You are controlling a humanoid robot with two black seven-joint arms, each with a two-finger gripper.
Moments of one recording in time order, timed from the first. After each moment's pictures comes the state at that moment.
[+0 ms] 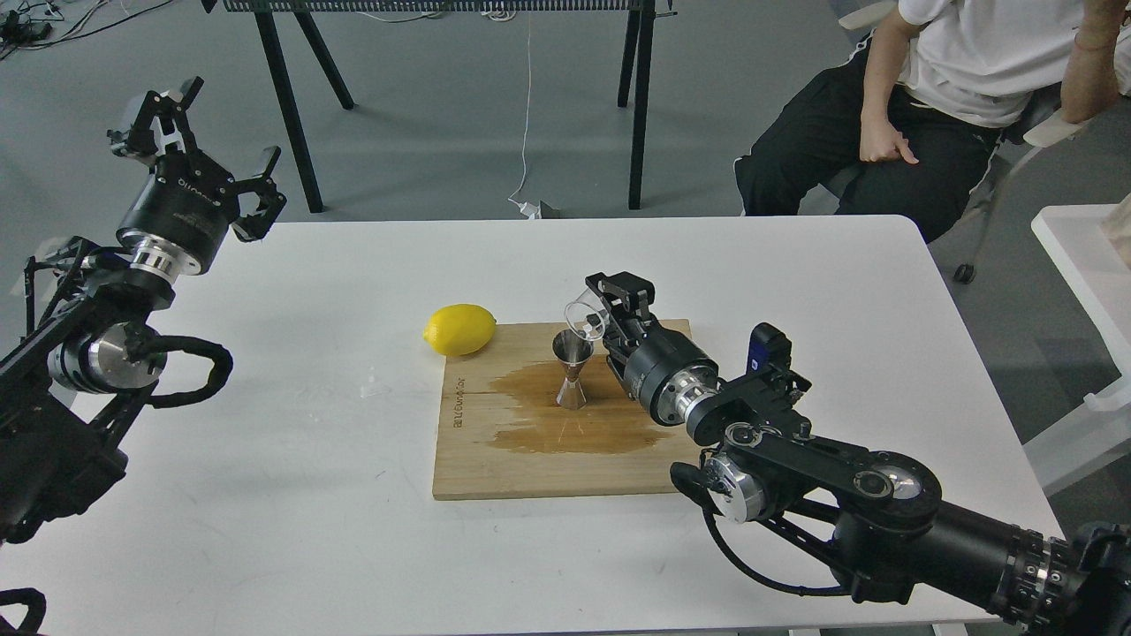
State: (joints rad) left arm -0.57 0.45 -1.01 -0.89 0.26 -0.30 -0.36; right arm 0.62 -0.14 0.39 1.32 -0.56 -0.49 0.08
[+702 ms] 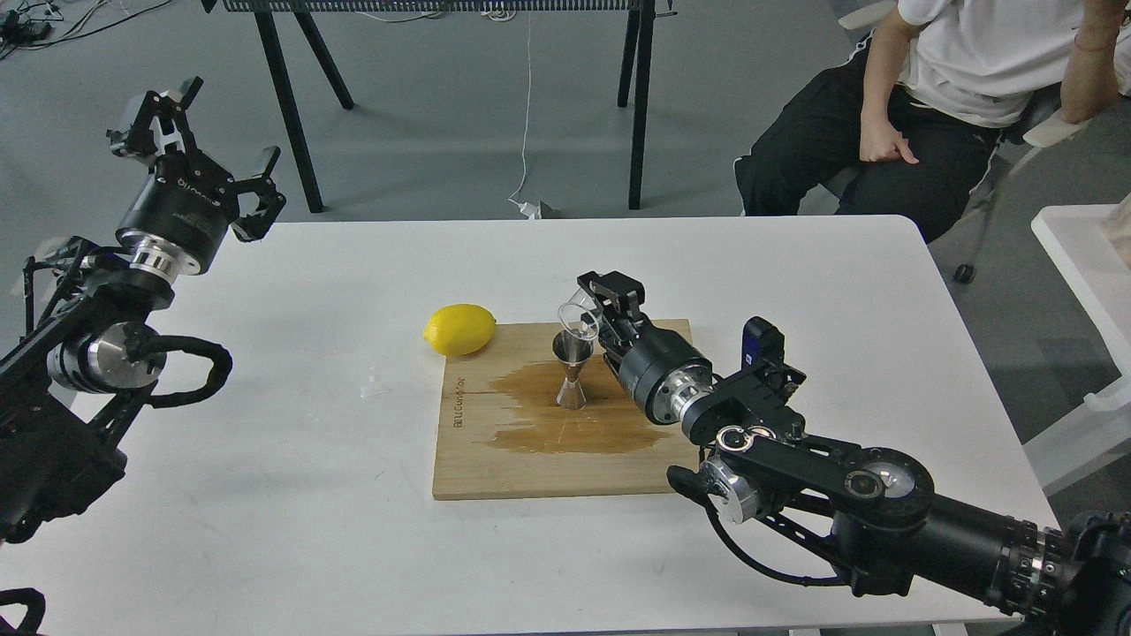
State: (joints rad) left arm -0.57 0.45 -1.01 -0.89 0.26 -0.30 -0.36; right arm 0.66 -0.14 0.33 1.30 -0.60 -0.49 0.08
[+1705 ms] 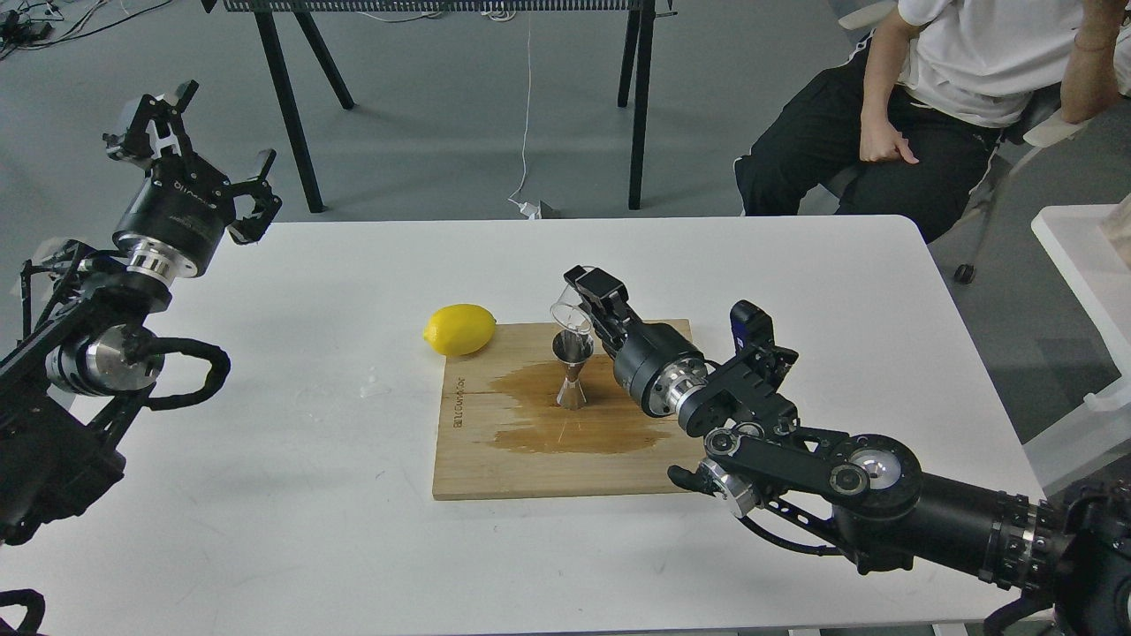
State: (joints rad) left arm -0.57 0.45 -1.01 -0.88 0.26 -0.30 -0.37; right arm 0.74 -0.14 0.25 1.25 -0.67 -0.49 0.10
